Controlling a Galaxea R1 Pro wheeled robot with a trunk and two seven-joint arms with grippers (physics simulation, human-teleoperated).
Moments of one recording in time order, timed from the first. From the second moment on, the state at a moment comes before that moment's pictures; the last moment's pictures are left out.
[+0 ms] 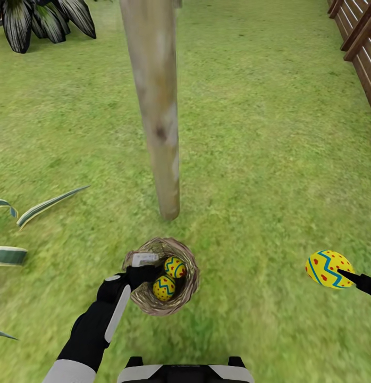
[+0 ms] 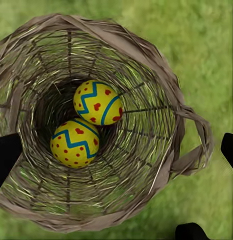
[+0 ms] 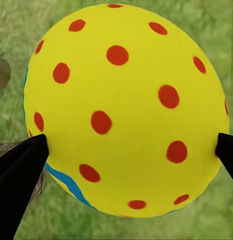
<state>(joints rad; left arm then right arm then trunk) -0.48 -0.09 -0.09 -1.22 0.13 0.60 -0.04 -0.94 -0.73 0.51 0.08 -0.99 0.07 0.96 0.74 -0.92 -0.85</state>
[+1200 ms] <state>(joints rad) -0.67 -0.12 -0.10 -0.92 0.09 0.58 0.02 -0.94 -0.73 0.51 0.08 -0.99 0.07 0.96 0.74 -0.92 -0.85</state>
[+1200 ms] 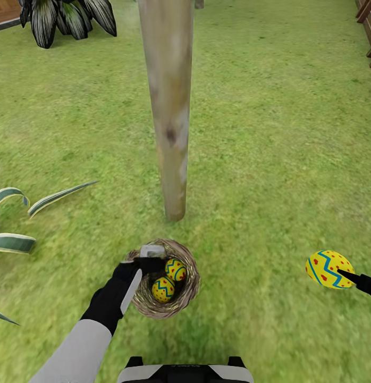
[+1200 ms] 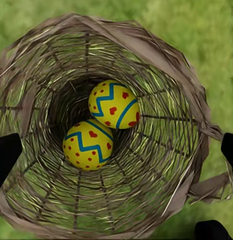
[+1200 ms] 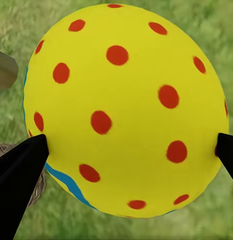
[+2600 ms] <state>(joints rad) -0.66 -0.11 -0.11 -0.93 0.10 0.56 0.03 -0.94 -0.73 0.51 0.08 -0.99 0.07 0.96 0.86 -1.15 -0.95</state>
